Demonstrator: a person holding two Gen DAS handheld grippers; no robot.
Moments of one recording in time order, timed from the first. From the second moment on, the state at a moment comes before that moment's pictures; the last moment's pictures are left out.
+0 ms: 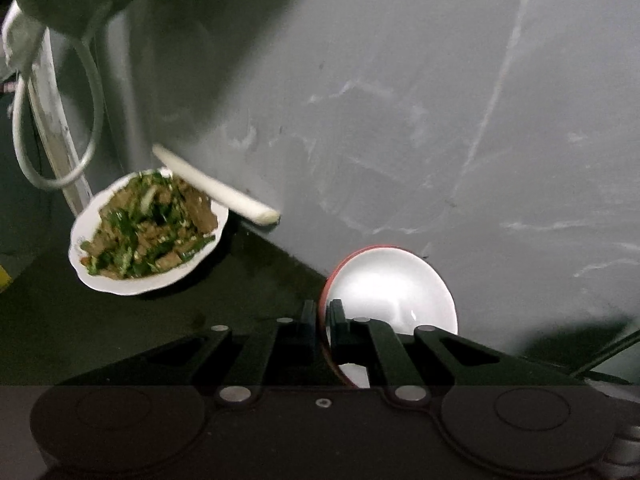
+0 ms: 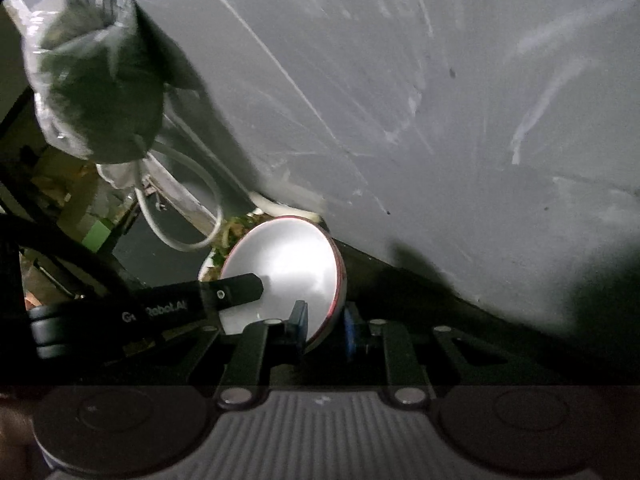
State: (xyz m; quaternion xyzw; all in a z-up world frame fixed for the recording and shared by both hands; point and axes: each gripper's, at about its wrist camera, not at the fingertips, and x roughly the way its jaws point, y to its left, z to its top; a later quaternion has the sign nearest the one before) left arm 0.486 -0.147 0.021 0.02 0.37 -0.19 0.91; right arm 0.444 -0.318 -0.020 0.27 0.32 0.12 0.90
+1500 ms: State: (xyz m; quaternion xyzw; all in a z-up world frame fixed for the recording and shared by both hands) left arm 0.247 -0.131 0.032 -0.02 0.35 -0.23 0.91; right arm 0.211 -0.330 0.008 0.22 0.35 0.13 0.90
